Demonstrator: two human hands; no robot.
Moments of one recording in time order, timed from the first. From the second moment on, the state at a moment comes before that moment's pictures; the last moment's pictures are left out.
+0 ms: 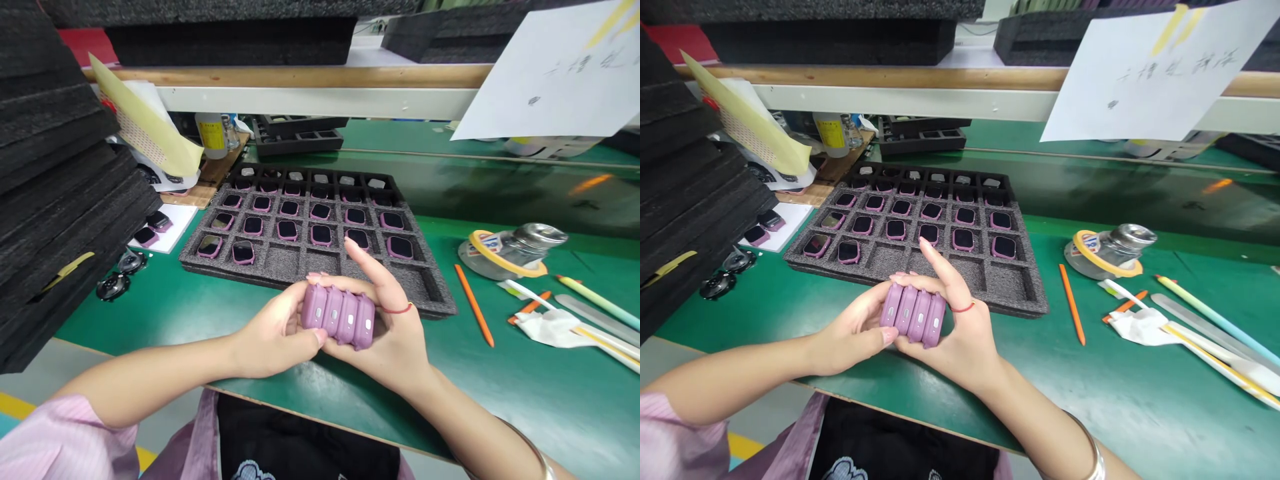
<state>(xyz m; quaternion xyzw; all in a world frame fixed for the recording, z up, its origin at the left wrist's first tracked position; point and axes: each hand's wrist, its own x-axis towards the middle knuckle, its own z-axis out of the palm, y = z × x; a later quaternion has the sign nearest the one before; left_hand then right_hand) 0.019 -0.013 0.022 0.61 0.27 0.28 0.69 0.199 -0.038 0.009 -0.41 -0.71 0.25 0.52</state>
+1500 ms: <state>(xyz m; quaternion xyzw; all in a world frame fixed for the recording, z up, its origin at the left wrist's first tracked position) 0.026 -0.013 0.025 0.62 0.34 0.28 0.65 0.199 -0.039 0.009 -0.42 -0.72 0.21 0.51</state>
